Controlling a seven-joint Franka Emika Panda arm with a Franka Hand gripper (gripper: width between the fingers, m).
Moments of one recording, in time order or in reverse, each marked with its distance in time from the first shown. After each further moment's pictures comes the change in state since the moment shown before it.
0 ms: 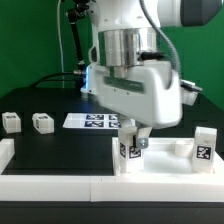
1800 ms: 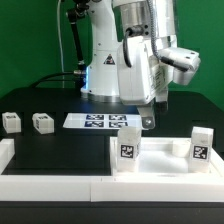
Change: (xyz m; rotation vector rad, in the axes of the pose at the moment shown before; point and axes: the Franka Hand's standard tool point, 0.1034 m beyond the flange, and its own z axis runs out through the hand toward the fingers) arm -0.035 0.005 -0.034 0.003 -0.050 0.523
